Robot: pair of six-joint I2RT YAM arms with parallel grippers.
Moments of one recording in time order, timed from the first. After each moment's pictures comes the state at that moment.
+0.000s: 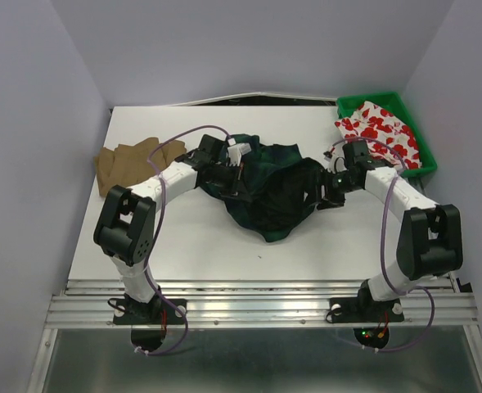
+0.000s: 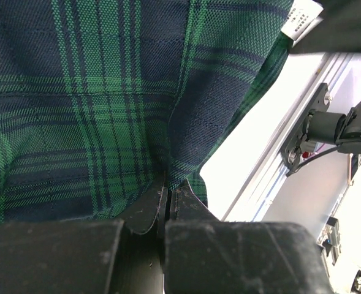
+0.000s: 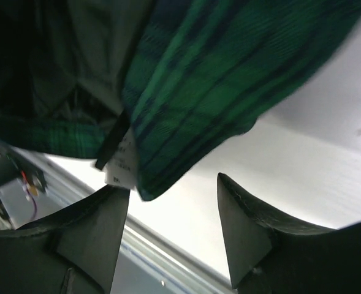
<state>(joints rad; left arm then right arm) -0.48 1.76 1.23 -0.41 0.71 -0.27 0.14 1.56 1.08 -0.73 -0.57 0.17</state>
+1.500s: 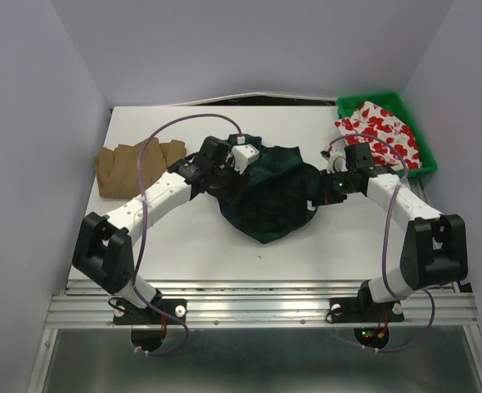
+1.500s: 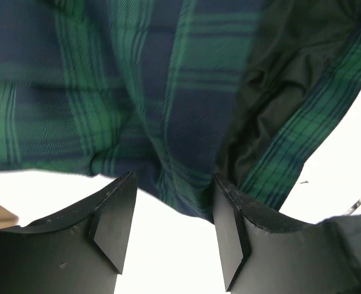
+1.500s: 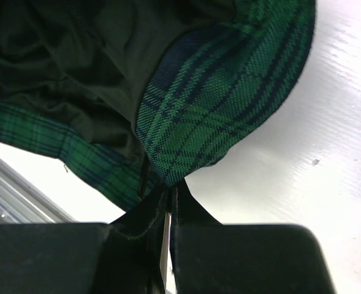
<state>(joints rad) -0.57 1.53 1.20 -0.53 0.23 0.15 0.12 1.49 1.01 -0.58 -0.52 0.00</state>
